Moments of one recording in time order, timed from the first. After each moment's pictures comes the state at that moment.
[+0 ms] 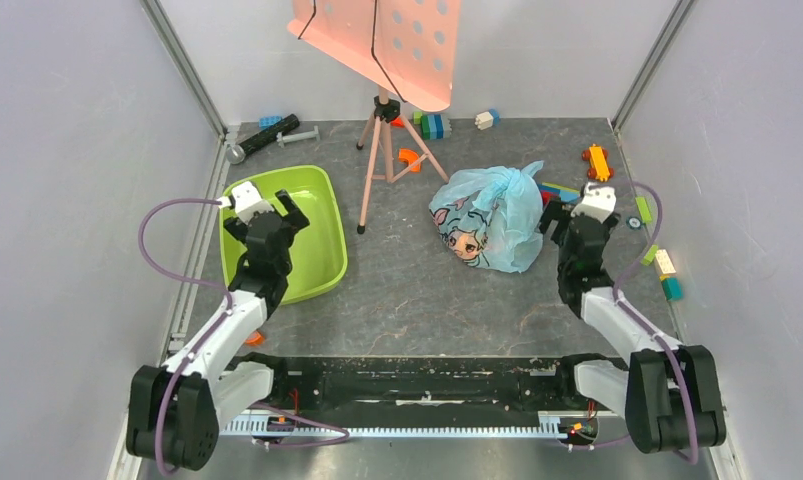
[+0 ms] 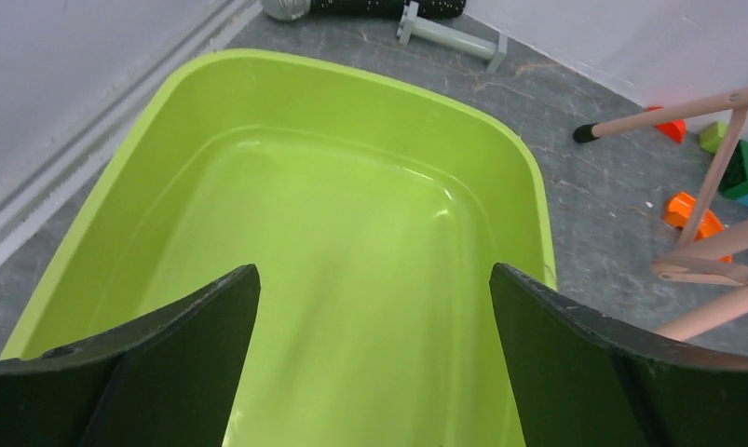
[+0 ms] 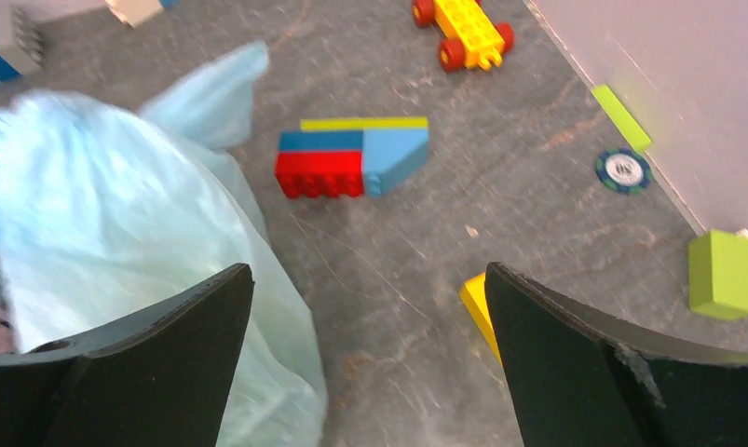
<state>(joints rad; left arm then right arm) -0.20 1.02 0.48 0.34 -0.55 -0.33 0.09 1.10 0.36 0.50 0.39 0.12</state>
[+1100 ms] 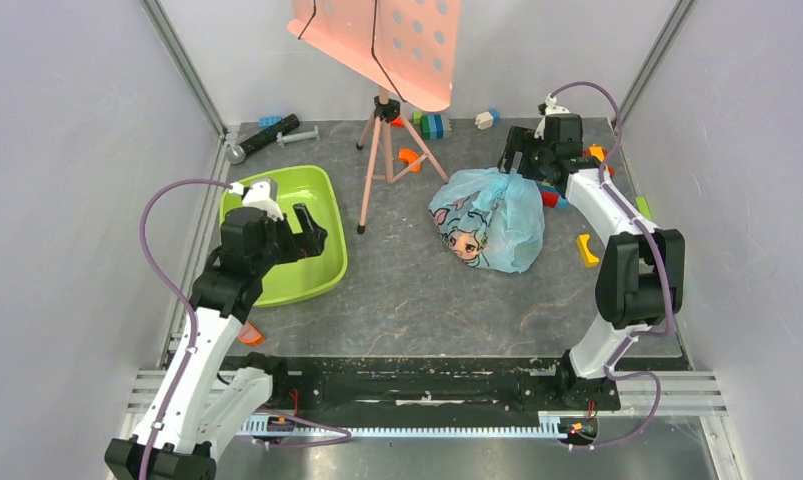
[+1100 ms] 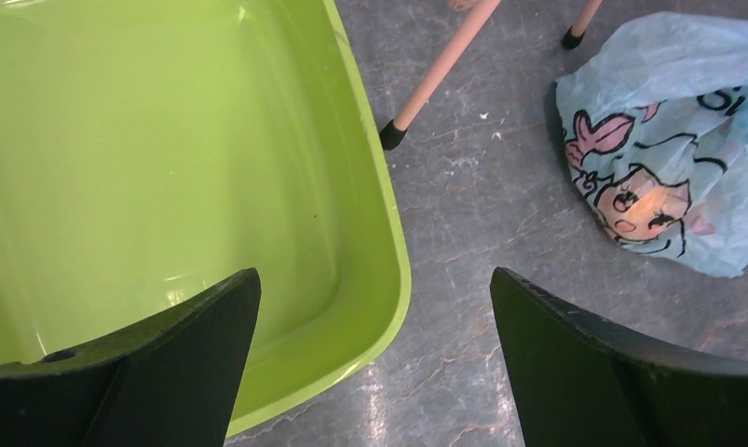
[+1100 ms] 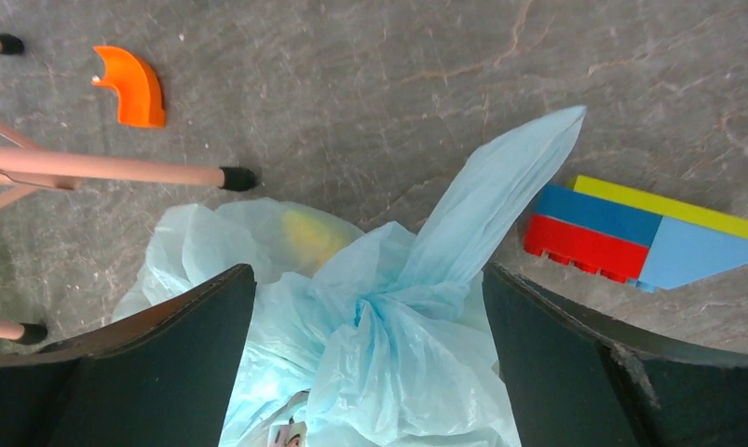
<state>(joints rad) -0.20 0.80 0.82 -0.52 0.03 -0.37 0.09 1.72 1.35 -0.27 -0.07 0.26</state>
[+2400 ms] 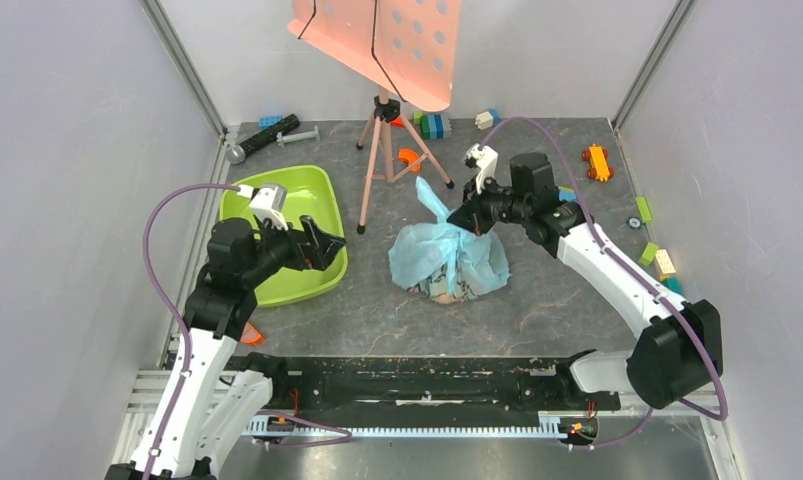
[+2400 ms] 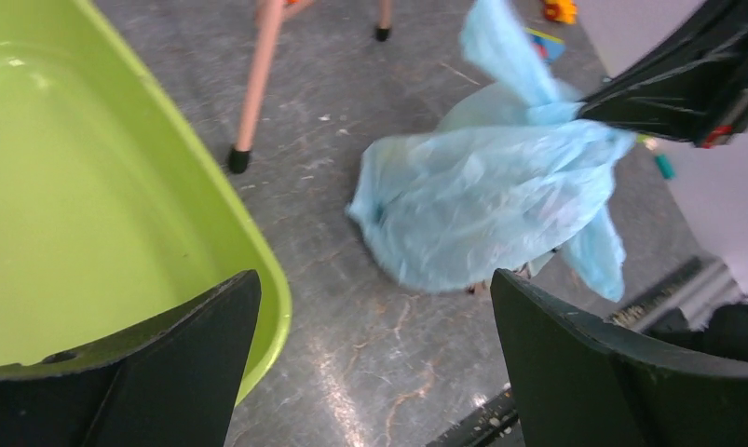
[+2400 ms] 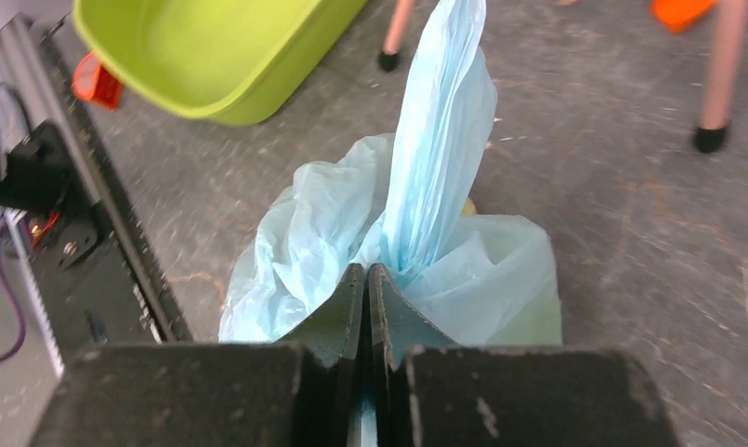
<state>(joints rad) -0.20 0.68 0.78 -0.45 0.34 -0.32 0.40 1.34 1.08 -0.27 -0.57 -0.03</state>
